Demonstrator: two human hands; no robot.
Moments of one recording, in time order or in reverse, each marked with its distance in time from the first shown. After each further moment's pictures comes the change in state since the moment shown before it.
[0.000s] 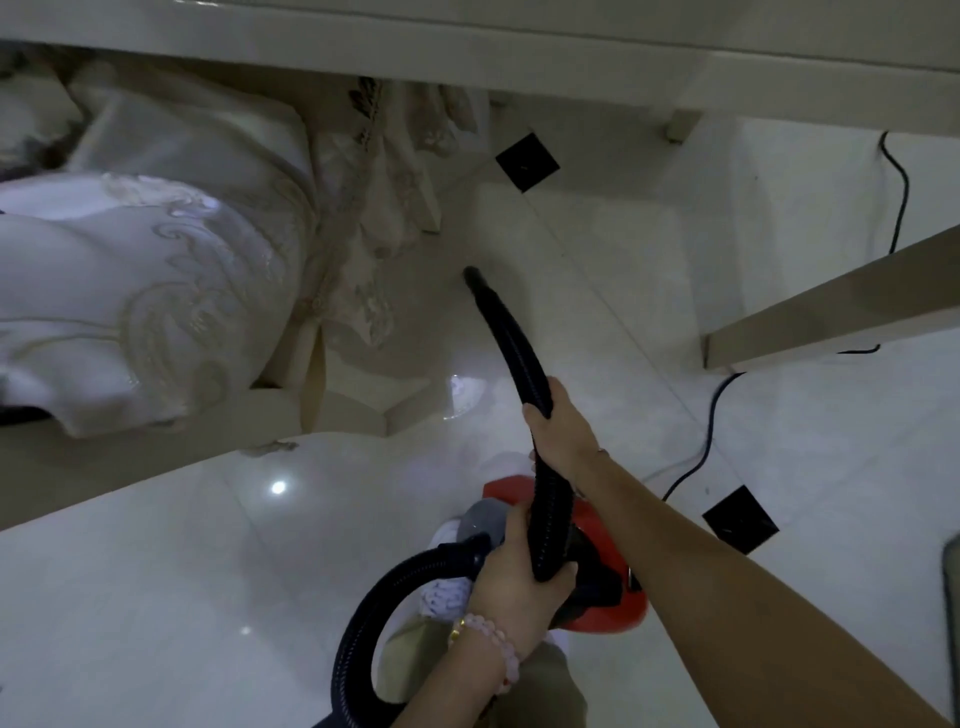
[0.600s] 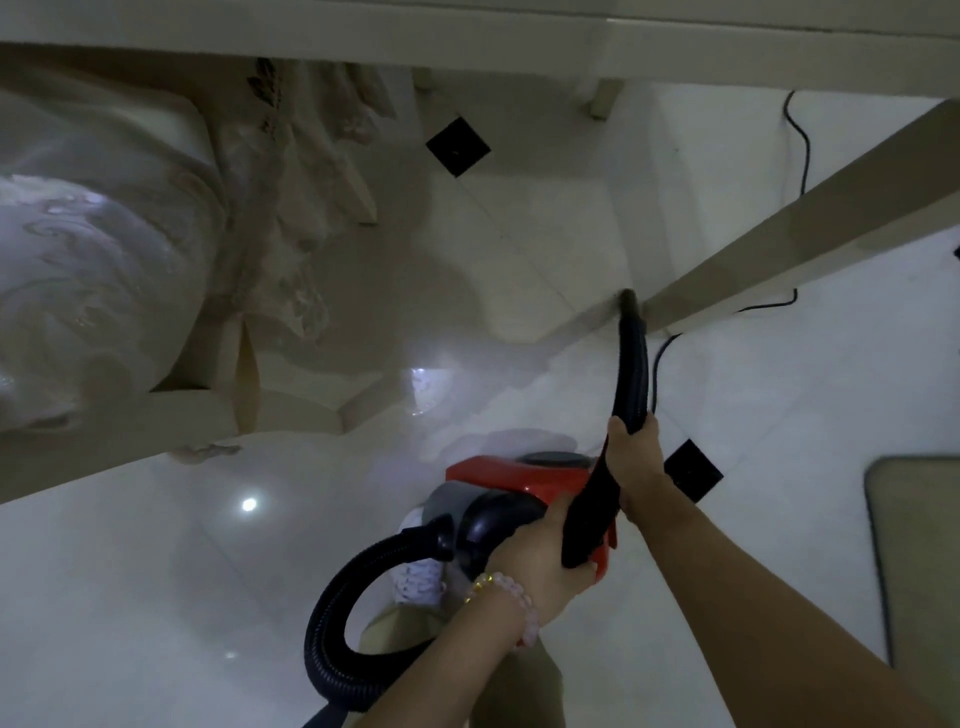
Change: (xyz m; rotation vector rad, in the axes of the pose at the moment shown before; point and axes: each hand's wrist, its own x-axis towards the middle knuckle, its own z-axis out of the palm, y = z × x) left_hand -0.008 0.032 0.039 0.328 -0.302 0.205; right_hand -0.040 0.088 -0.070 0.345 0.484 0.357
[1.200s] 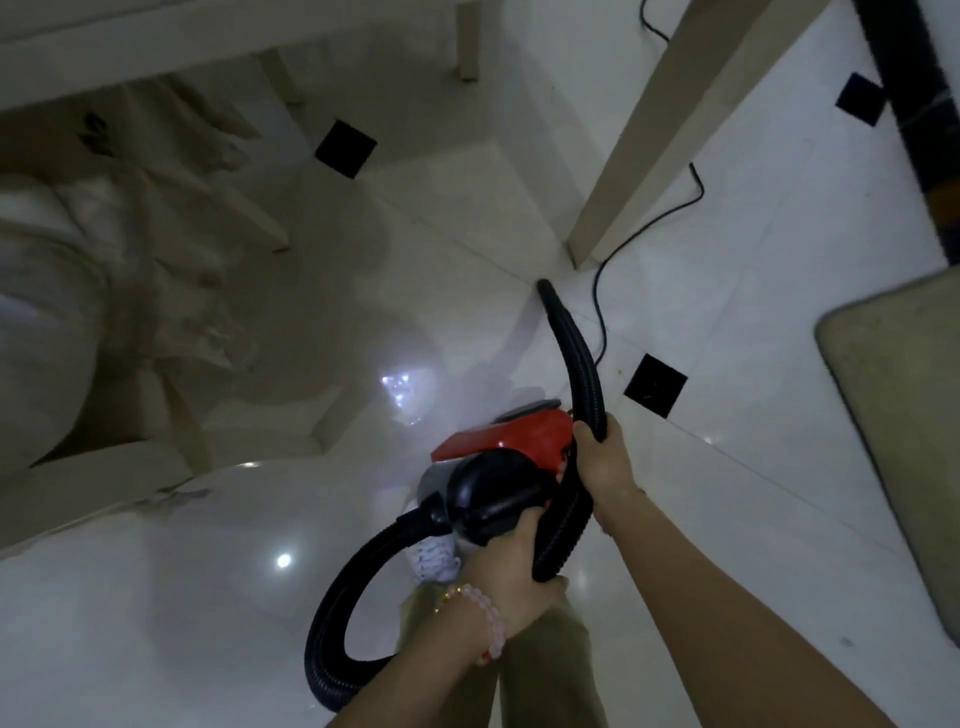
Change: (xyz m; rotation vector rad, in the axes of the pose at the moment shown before) left_hand -0.043 -0.028 0.029 0.272 -0.198 0.056; right_hand -0.055 0.080 -0.018 0.416 -0.016 0.108
